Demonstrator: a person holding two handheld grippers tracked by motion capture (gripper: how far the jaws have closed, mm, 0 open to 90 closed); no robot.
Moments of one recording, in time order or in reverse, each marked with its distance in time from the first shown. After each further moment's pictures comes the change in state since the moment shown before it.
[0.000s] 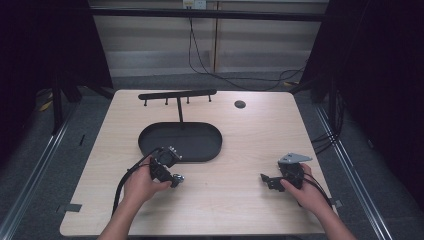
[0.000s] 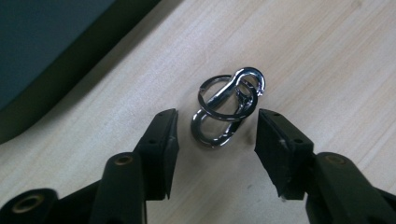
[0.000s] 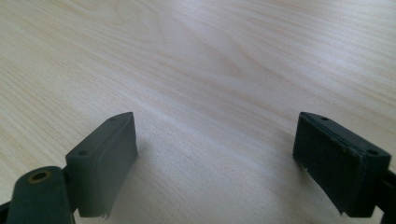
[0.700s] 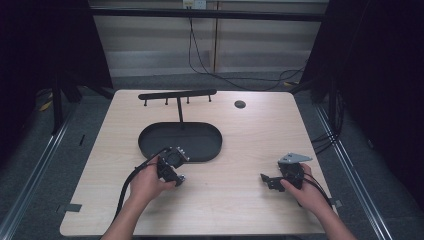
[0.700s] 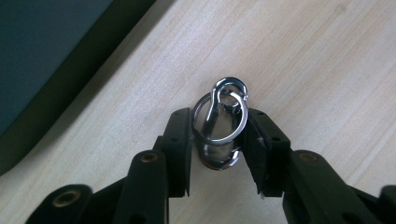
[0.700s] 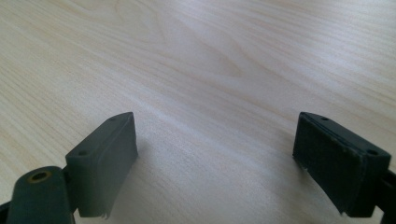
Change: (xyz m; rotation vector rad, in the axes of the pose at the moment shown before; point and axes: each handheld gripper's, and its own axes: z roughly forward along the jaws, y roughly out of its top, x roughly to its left) left arm -0.015 0.014 0.006 0.047 0.019 0.077; right arm 0.000 0.000 0.000 0.000 0.000 0.001
